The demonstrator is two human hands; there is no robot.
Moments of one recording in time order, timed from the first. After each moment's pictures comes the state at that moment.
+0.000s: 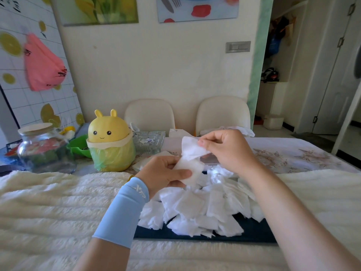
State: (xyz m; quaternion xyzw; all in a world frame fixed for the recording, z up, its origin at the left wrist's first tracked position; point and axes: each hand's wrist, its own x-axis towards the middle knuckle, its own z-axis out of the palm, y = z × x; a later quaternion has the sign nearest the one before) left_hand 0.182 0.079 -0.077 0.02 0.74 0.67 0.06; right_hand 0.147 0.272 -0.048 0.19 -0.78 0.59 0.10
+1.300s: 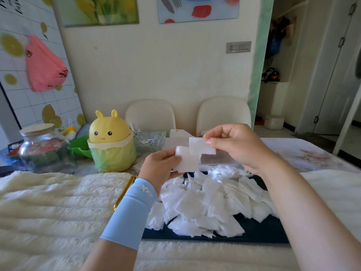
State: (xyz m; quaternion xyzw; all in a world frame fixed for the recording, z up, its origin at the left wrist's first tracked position) left_hand 0.178 0.087 -0.079 -0.05 0.68 0.73 -0.07; right_hand 0.153 0.291 -0.029 0.23 -0.77 0.60 0.05
